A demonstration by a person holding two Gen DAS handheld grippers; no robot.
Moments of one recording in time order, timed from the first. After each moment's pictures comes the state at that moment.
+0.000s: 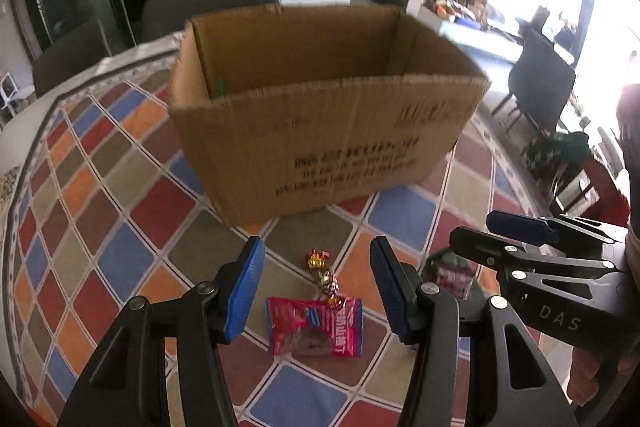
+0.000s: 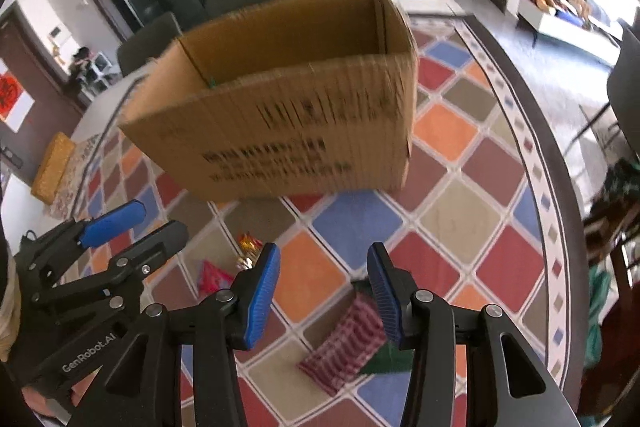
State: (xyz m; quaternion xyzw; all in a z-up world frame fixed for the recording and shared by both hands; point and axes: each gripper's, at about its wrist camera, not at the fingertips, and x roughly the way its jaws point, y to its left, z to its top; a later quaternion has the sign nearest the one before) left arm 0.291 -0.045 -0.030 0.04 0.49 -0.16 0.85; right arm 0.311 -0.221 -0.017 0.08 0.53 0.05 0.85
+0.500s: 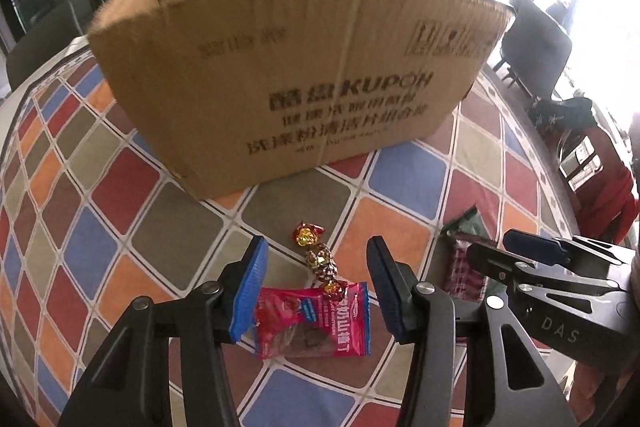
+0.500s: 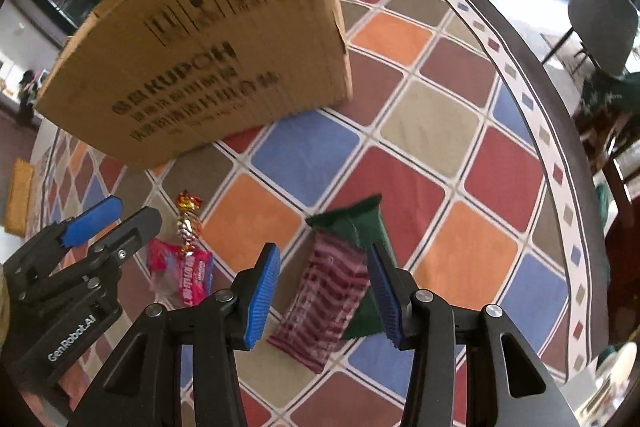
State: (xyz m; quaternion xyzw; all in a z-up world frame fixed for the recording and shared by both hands) left arm 0.303 -0.055 -0.078 0.06 0.54 -0.18 0.82; right arm 0.297 -0.233 -0.066 0.13 0.59 -0.04 0.80
